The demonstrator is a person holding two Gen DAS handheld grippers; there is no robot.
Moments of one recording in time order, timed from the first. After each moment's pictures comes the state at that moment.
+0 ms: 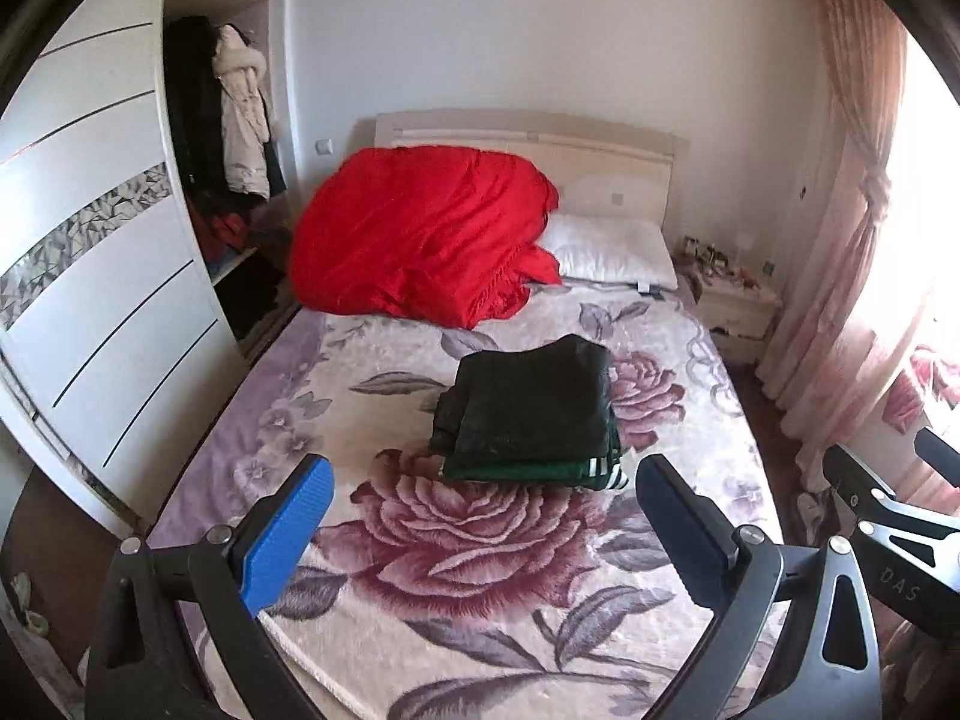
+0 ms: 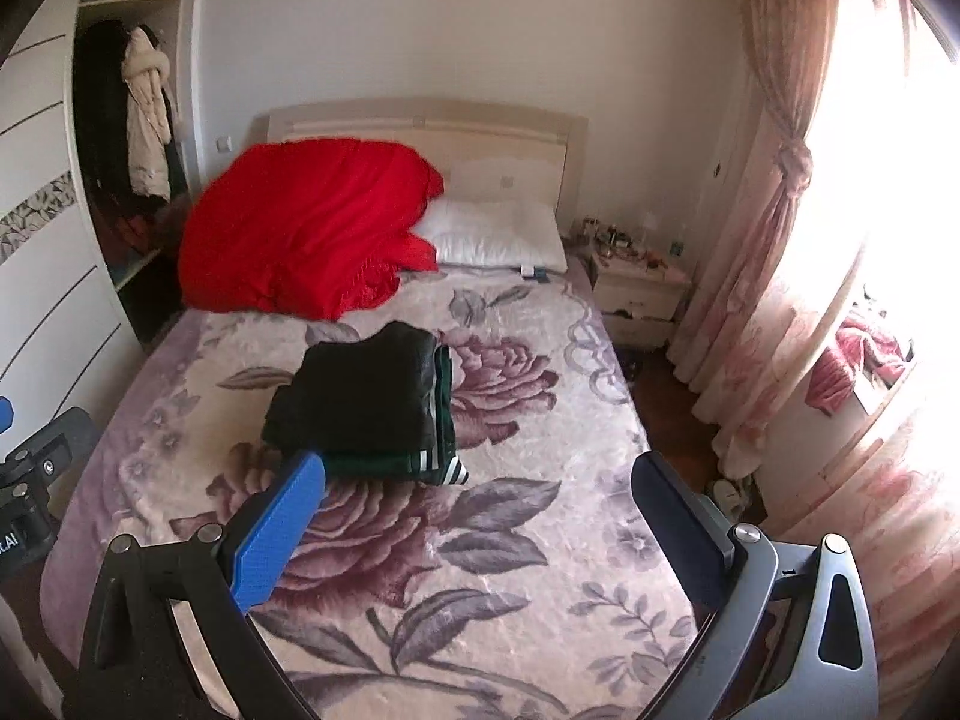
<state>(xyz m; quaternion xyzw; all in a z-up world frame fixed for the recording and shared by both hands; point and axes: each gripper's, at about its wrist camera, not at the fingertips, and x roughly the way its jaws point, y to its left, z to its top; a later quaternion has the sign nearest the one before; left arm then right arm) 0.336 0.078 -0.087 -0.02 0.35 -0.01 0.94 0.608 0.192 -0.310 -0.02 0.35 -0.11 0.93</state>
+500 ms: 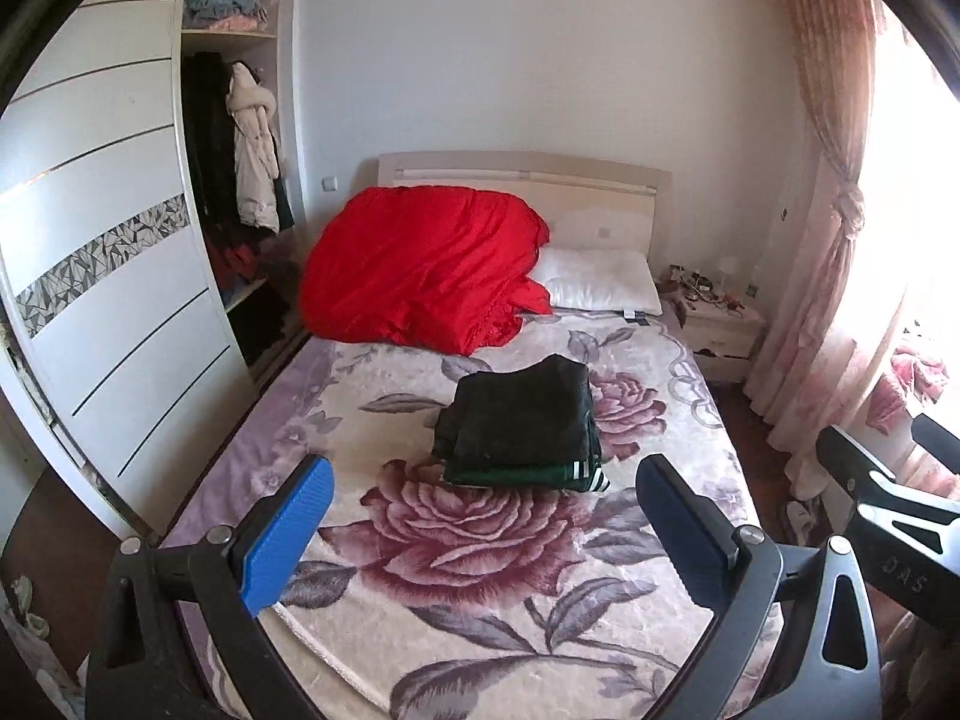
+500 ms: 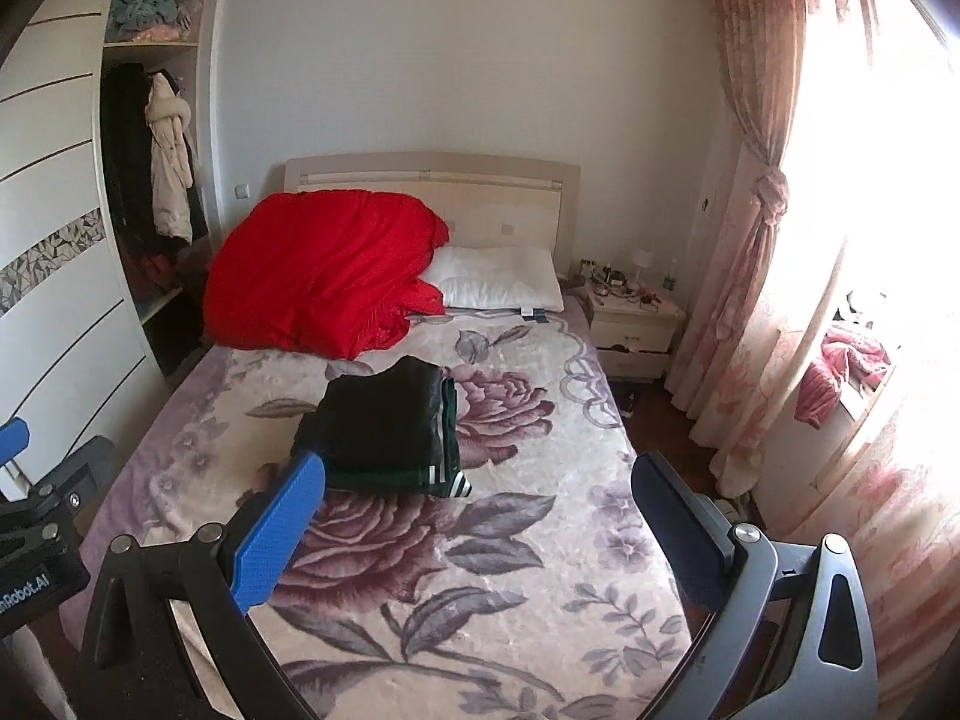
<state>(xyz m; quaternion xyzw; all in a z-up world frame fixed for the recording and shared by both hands) 0.264 0.064 -0.059 -0.01 0.30 -0.01 0.95 0.491 0.191 -0.234 -0.01 0.30 -0.10 0.95</state>
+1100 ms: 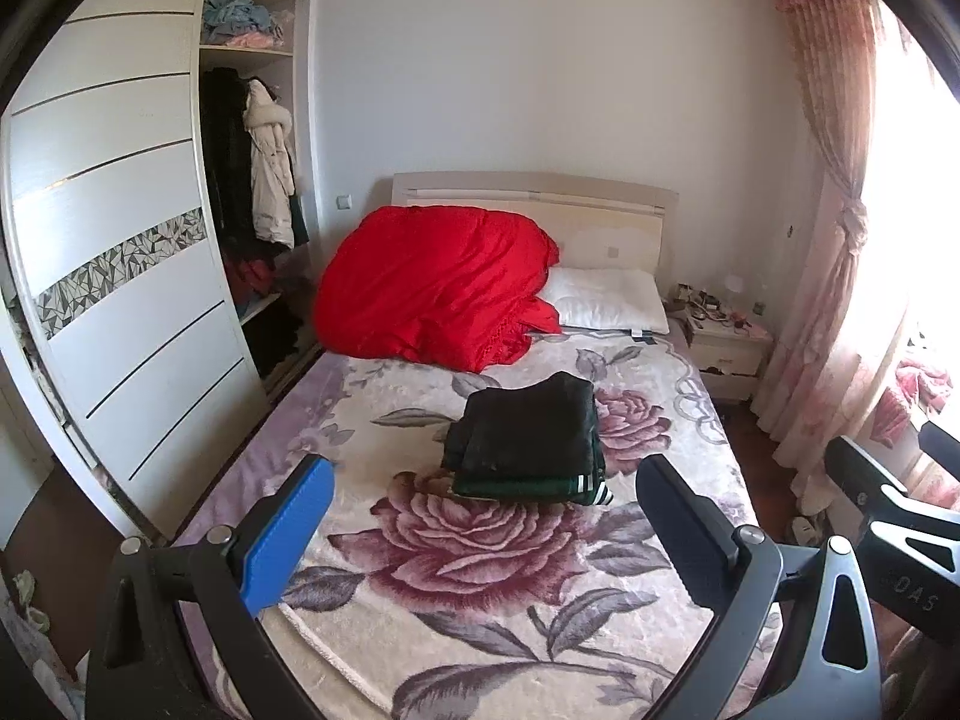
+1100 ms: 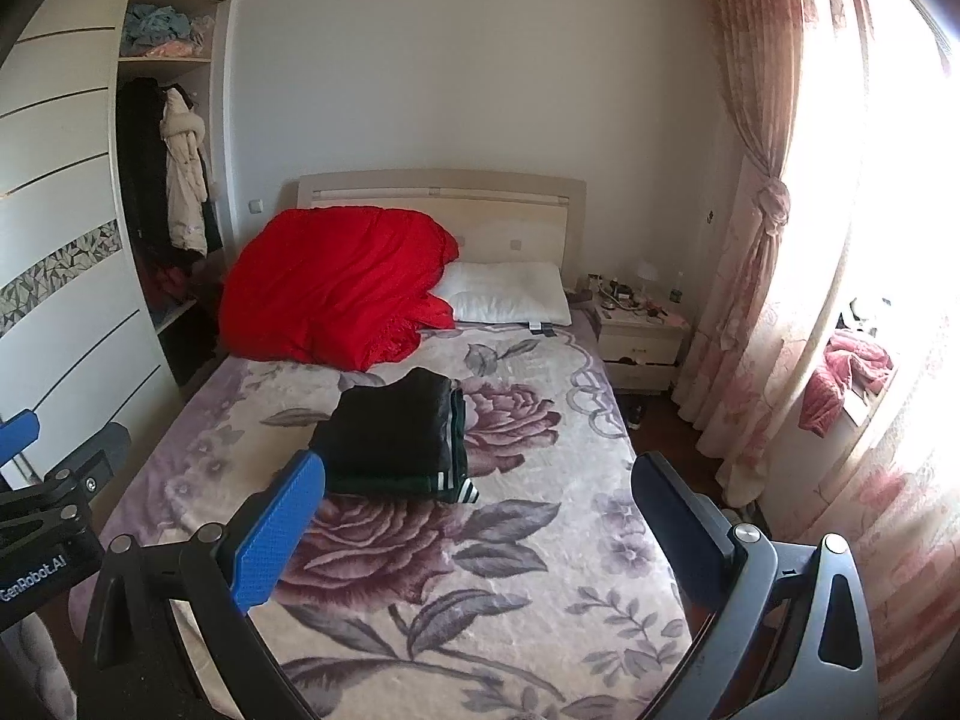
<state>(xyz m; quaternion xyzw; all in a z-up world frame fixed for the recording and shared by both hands) 0.242 0.058 -0.049 -0.01 0.28 0.02 0.96 0.458 0.179 -0.193 -0.01 0.28 -0.07 0.96</state>
